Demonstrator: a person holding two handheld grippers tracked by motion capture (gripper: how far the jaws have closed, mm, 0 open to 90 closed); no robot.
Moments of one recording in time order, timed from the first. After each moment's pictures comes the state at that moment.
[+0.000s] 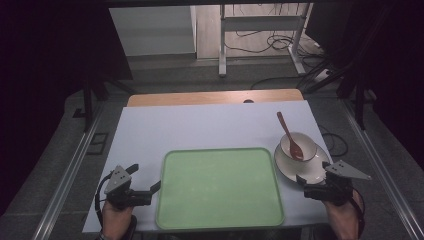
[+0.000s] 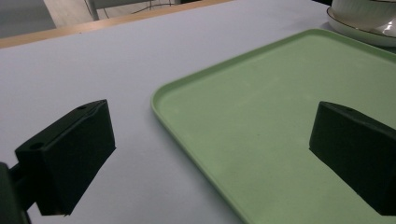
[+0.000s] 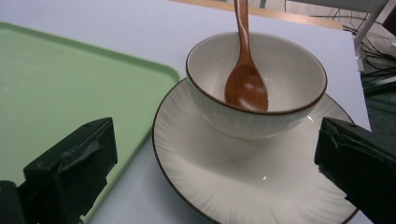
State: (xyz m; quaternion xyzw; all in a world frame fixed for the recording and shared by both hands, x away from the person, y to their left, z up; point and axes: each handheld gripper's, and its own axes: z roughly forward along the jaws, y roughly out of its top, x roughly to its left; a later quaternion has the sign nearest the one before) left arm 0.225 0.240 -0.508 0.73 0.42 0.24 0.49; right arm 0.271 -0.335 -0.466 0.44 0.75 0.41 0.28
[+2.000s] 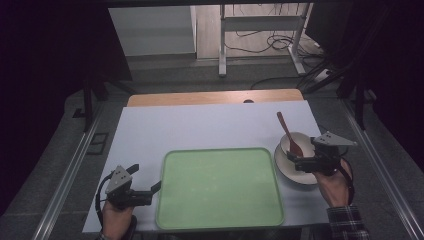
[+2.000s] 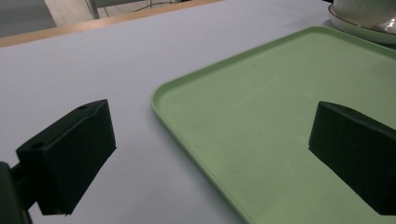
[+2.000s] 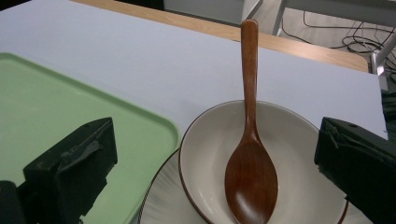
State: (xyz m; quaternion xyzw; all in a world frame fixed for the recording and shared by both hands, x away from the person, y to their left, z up) left arm 0.225 0.239 -0.508 0.73 0.42 0.24 0.48; right arm 0.338 -0.314 -0.438 0.41 0.77 0.43 0.26
